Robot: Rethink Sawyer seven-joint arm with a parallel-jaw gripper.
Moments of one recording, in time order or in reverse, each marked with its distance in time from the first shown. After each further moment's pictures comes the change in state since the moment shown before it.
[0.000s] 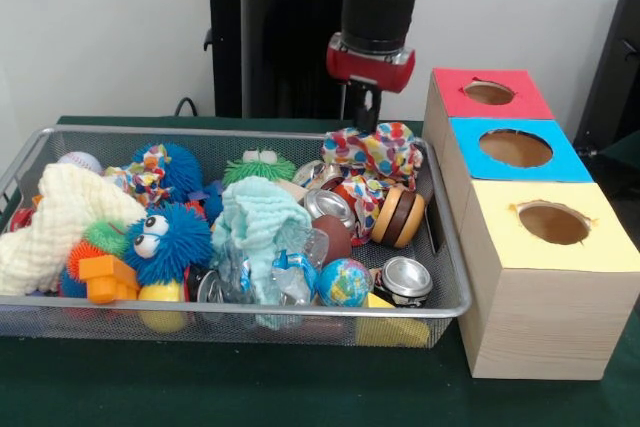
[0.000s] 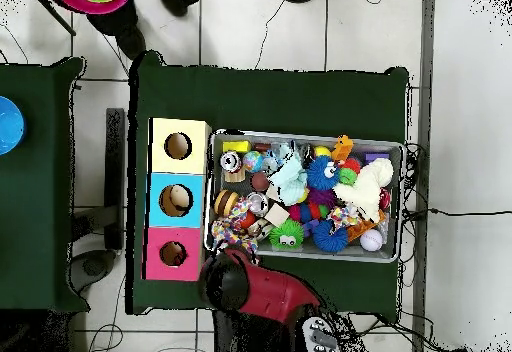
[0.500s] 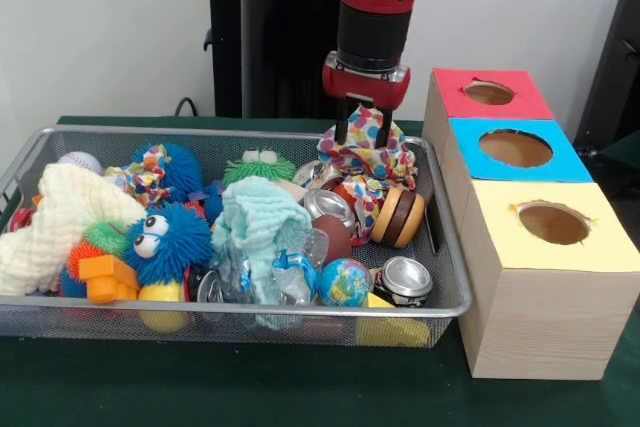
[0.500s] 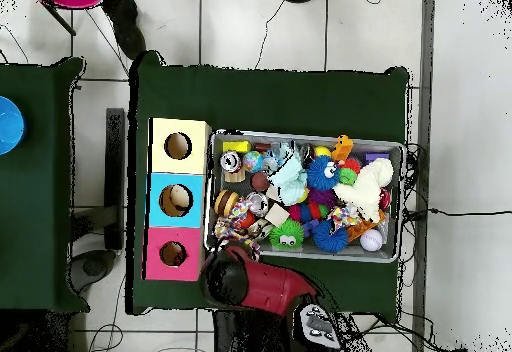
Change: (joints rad) arm 0.019 0.045 -0.008 -0.036 -0.033 -0.029 0.000
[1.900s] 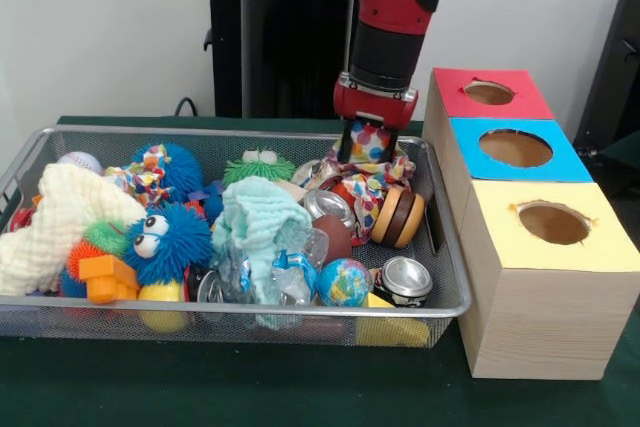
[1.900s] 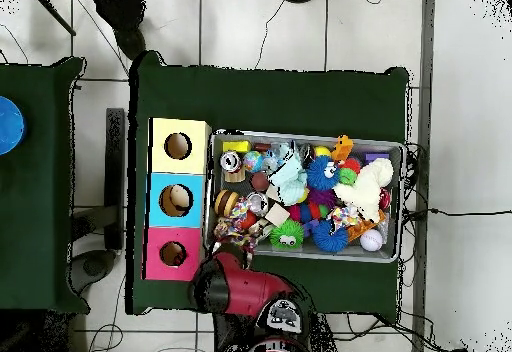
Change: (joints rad) arm 0.126 0.109 -0.083 -0.022 0.000 -0.205 0.000
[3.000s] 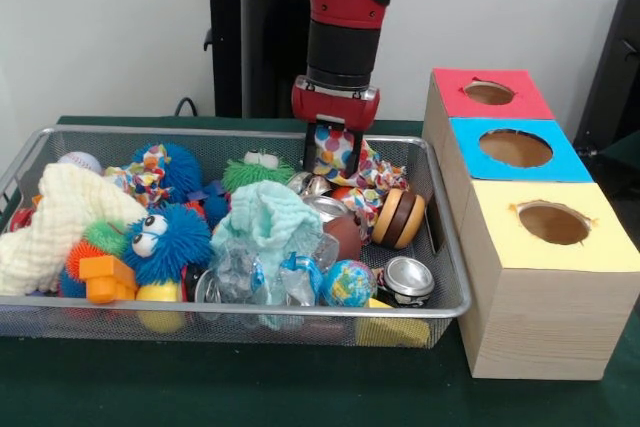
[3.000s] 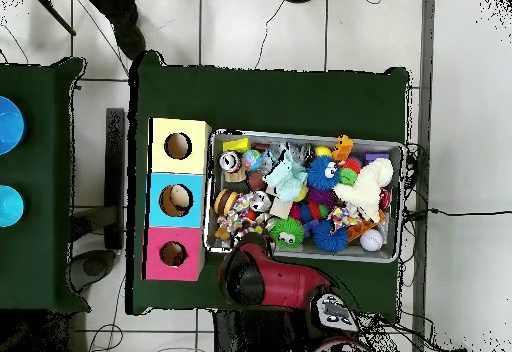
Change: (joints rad) arm -0.206 -0.043 0.080 -0.036 -0.191 0.003 0.000
